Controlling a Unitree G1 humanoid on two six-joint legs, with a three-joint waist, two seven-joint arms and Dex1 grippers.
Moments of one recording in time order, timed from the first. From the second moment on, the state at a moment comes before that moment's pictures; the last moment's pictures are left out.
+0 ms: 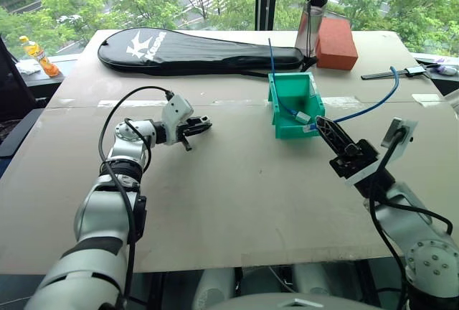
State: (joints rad) left arm -0.90 0.56 -0.01 1.19 -0.03 -0.32 -1.10; right arm 0.02 -0.29 -0.10 -0.75 1.28 0.54 -0.12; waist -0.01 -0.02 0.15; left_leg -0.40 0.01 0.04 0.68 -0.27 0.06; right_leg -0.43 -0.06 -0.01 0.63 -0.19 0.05
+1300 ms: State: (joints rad) left arm -0.73 0.28 -0.29 0.66 -0.02 -0.18 -1.26; right arm -0.43 -0.66 0.30 -0.28 0.51 0.53 0.69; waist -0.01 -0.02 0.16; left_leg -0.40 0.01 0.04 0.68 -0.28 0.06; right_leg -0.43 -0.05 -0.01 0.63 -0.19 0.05
